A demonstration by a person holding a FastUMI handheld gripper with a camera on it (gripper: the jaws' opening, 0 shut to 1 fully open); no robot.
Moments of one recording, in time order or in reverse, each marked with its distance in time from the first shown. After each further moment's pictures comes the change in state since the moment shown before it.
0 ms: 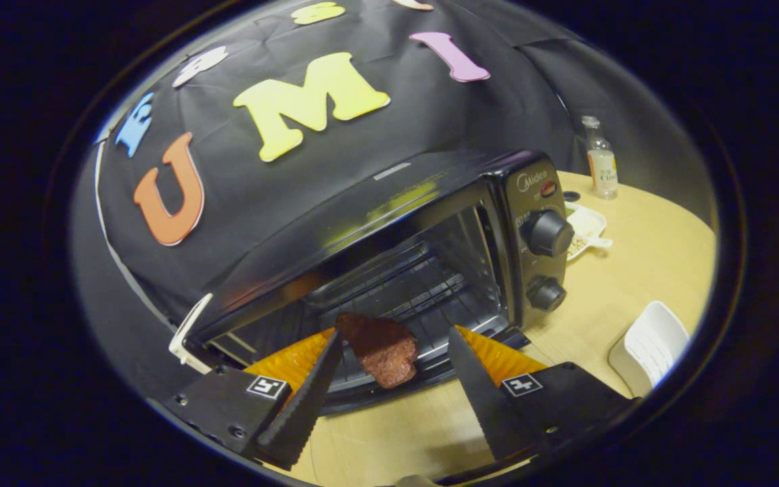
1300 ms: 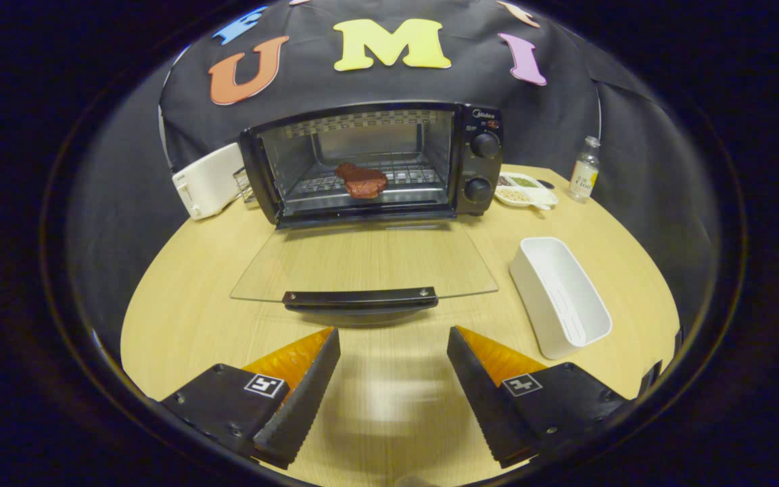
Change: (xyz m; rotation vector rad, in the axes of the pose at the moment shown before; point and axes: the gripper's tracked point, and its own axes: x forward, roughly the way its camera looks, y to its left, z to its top) arm -0.138 -0.080 -0.139 -0.391 0.303 -0.091
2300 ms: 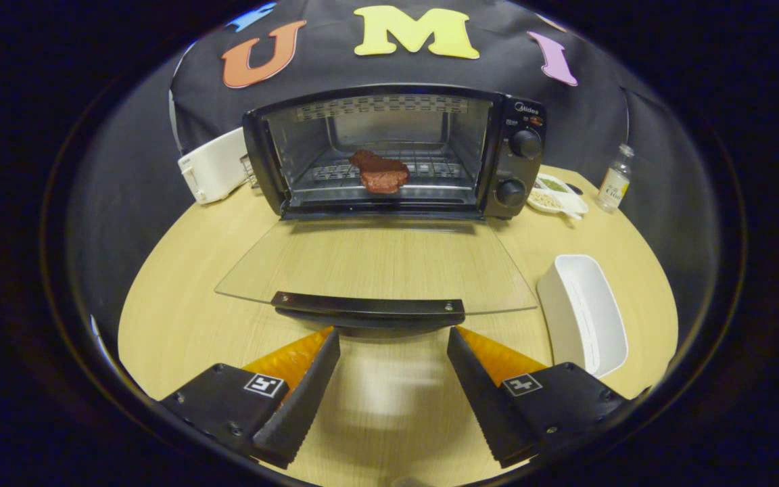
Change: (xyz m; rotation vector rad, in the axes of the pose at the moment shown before) arm 0.012 0.006 0.024 -0.068 0.042 0.033
